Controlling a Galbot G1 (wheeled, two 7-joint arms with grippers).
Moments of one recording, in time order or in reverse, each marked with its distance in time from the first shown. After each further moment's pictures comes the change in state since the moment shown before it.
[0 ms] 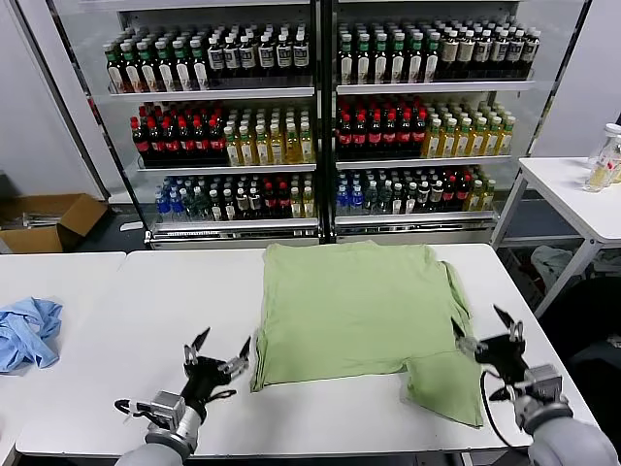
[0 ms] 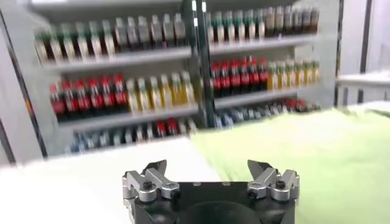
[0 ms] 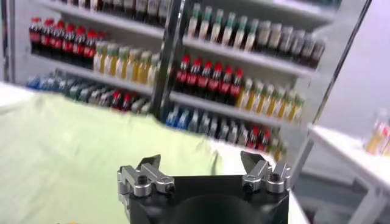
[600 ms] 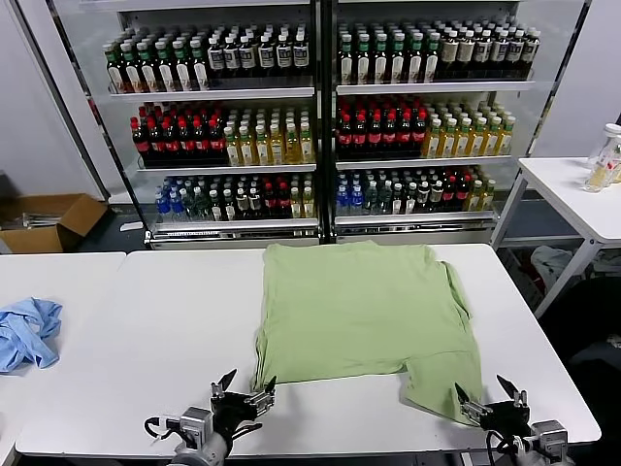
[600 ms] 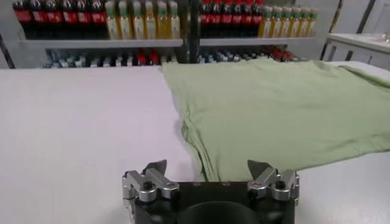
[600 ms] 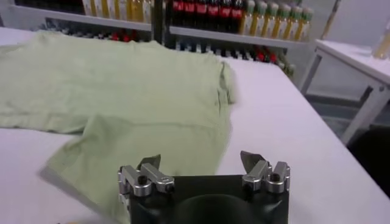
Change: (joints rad) left arm -0.022 -0.033 0.099 0.025 -0.077 0.103 -0.090; right arm -0.099 0.024 -0.004 -0.024 0.097 -0.018 0.031
